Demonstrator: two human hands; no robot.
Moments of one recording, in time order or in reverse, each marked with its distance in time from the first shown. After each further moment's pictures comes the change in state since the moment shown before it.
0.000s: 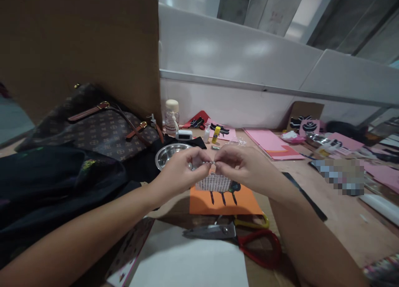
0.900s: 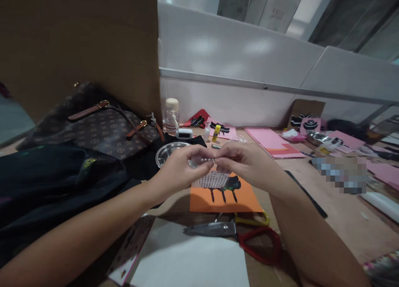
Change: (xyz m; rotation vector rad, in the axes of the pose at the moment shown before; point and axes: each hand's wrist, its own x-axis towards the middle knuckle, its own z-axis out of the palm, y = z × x) left_hand 0.000 0.001 -0.002 -0.016 -0.014 0.077; right_hand -0.001 0.012 0.002 0.114 0.000 0.054
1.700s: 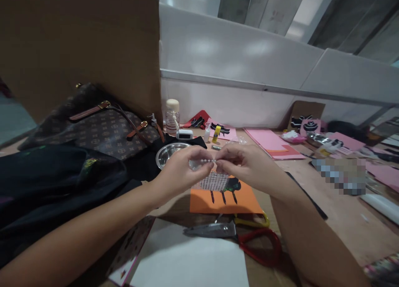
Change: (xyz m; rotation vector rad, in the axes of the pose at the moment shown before) left_hand 0.000 0.003 0.002 0.096 0.031 0.017; right_hand -0.001 -0.004 0.000 -0.024 -0.005 -0.012
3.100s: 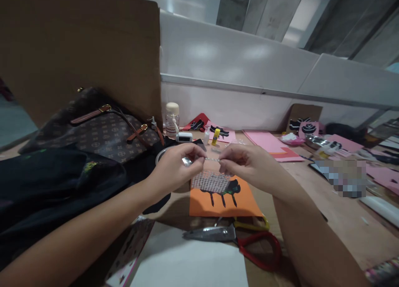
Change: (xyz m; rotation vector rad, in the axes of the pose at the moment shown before) left_hand 0.005 -0.001 -0.015 0.069 0.035 0.015; right_hand -0.002 -0.002 -0.008 0.090 0.005 0.044
